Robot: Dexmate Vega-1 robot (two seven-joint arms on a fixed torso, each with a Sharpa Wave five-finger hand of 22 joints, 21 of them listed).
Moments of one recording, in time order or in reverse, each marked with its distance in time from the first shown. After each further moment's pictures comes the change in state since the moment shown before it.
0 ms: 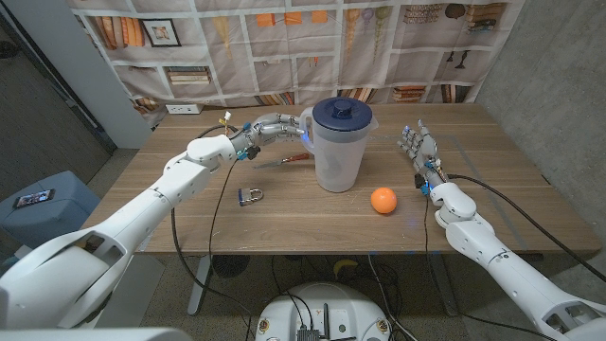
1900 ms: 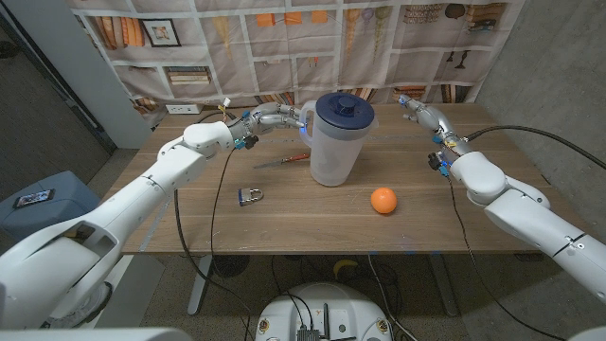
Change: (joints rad) left arm -0.042 0.049 0.007 -0.078 0.052 0.056 0.024; left_hand 0.000 0.000 0.011 -0.011 -0.003 0.030 0.002 -0.027 0.005 0.030 0.005 -0.024 0.006 0.032 -0.011 -0.008 0.005 0.011 -0.007 0.000 0.000; right arm -0.130 -0.343 0.068 -0.560 -0.378 -0.379 -0.191; right_hand 0.128 -0.033 0.028 -0.136 -0.009 0.096 -0.028 0.022 0.005 0.084 -0.009 0.015 0.004 0.048 -0.002 0.008 -0.051 0.041 0.009 0.004 0.000
